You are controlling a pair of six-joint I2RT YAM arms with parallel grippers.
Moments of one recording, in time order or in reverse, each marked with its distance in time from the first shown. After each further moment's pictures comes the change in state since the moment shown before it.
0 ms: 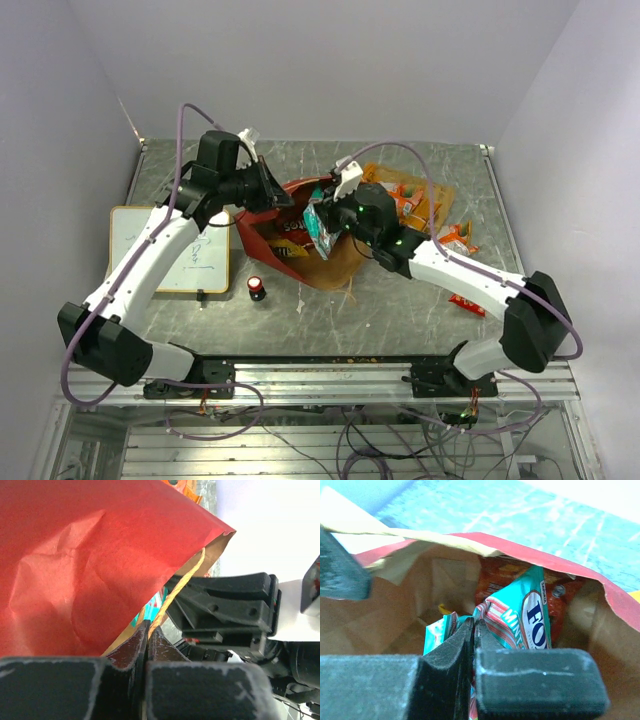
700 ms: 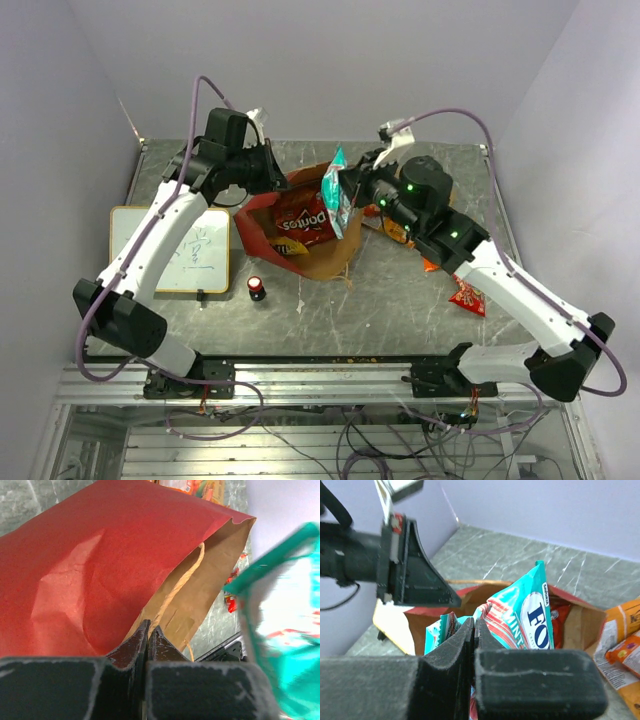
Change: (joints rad) left arm -0.006 0.159 0.261 -0.155 -0.083 0.184; right arm -0.001 -0.214 0.255 -0.323 0.035 0.152
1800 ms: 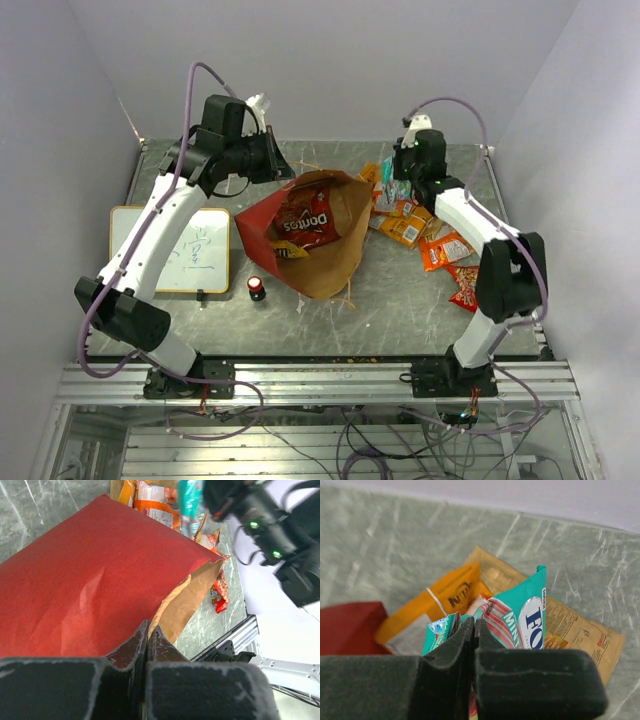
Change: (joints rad) left arm 0.000 0.045 0.120 -0.026 0.043 0.014; right arm -0.537 0.448 0.025 0.173 -0.067 -0.227
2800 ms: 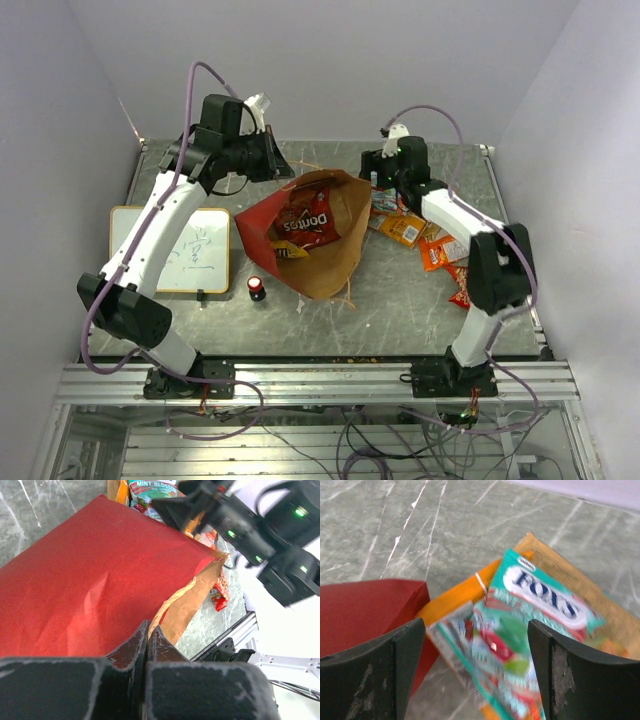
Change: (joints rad) left arm 0.032 0.018 0.004 0.016 0.048 0.033; right arm 0.061 0.188 0.056 0.018 -0.134 -0.068
